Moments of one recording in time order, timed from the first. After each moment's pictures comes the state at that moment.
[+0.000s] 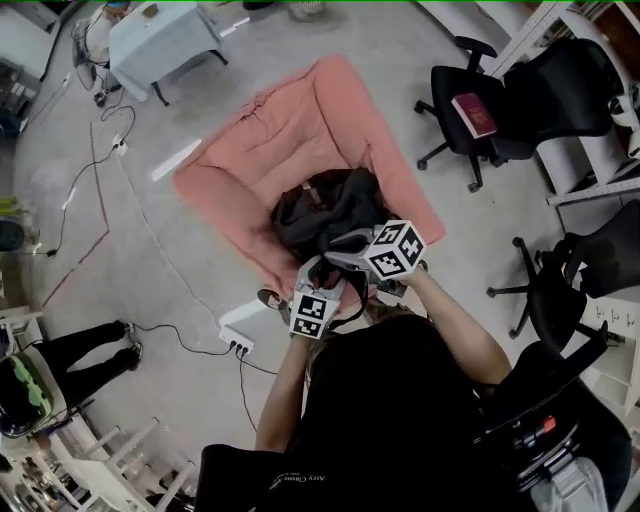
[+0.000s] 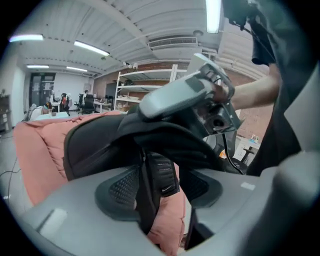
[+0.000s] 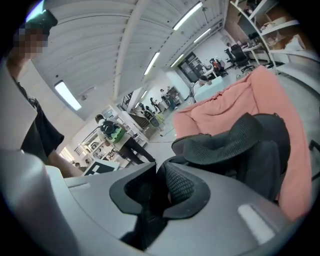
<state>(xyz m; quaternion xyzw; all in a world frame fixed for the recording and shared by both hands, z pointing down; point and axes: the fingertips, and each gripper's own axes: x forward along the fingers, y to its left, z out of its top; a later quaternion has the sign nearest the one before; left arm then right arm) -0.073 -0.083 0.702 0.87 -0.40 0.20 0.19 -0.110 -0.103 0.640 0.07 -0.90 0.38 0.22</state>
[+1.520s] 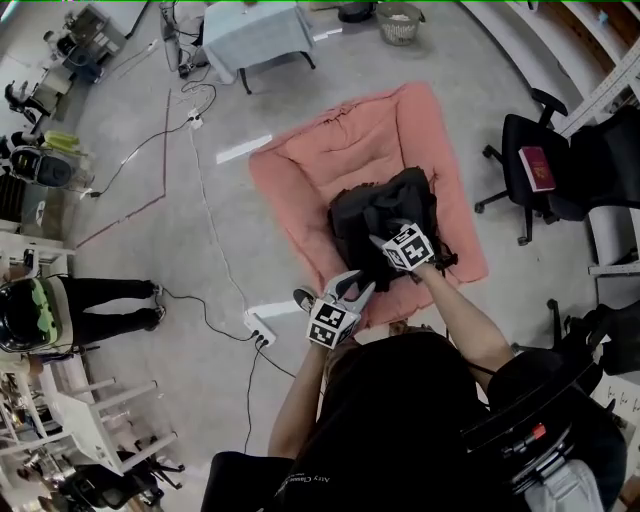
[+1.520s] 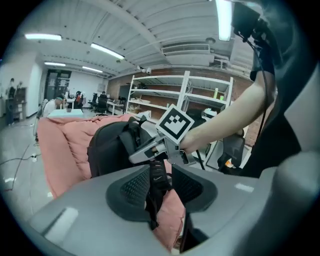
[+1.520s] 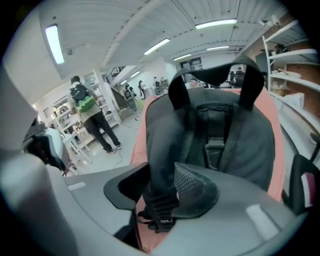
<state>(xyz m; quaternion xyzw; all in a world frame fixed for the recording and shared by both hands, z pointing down) -0.134 -0.062 0.683 0.84 -0.46 0.17 0.22 -0.141 -0.188 0.762 0.19 -0.89 0.20 0.35</state>
